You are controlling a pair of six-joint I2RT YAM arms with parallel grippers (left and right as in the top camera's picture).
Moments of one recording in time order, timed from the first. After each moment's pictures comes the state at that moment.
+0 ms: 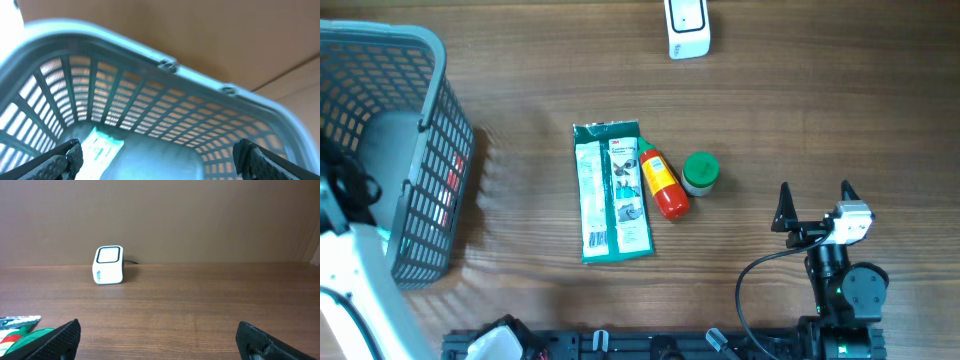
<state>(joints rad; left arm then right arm) 0.57 1.26 1.41 -0.85 -0.64 -0.97 -0.01 0.02 0.01 0.00 -0.05 0.02</state>
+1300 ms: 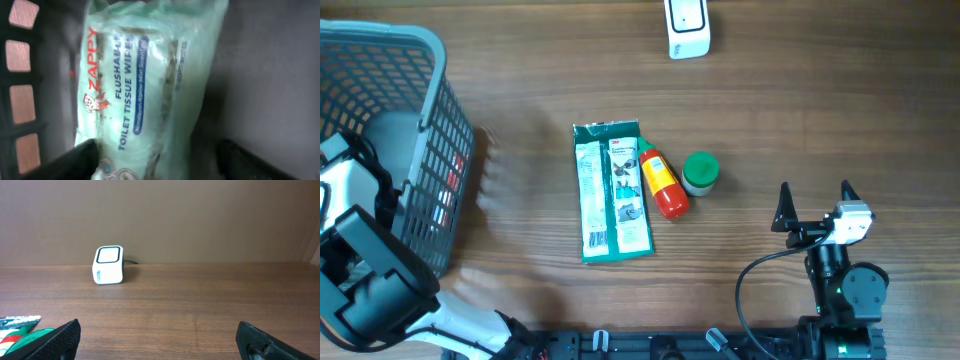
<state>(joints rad) 0.68 1.84 1.17 -0.83 -0.45 -0.70 -0.01 0.02 0.01 0.00 -0.05 0.02</state>
